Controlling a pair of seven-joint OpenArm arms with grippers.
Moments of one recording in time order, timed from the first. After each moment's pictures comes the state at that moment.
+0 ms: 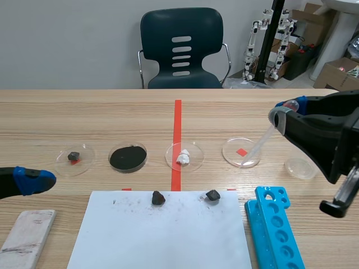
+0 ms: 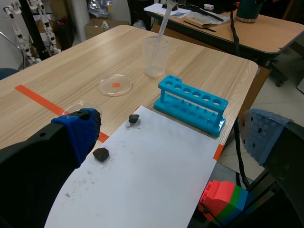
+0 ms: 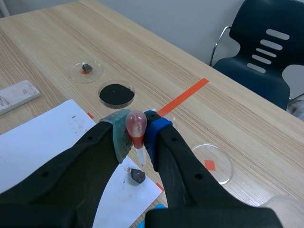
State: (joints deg) left arm 61.2 -35.4 -12.0 118.8 -3.0 -42.7 -37.4; right arm -46.1 60.8 2.5 123.8 32.5 9.9 14.9
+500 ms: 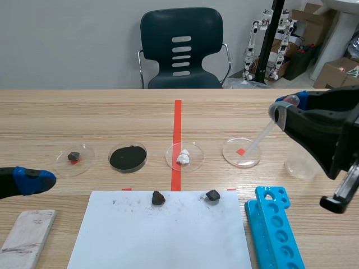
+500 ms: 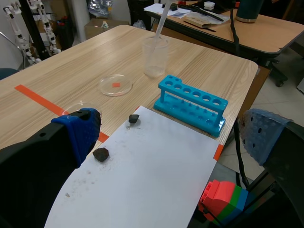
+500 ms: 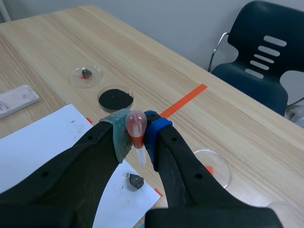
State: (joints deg) left arm 61.2 -35.4 -12.0 118.8 -3.0 -42.7 -37.4; right arm -45.3 60.8 2.5 123.8 32.3 9.9 16.0
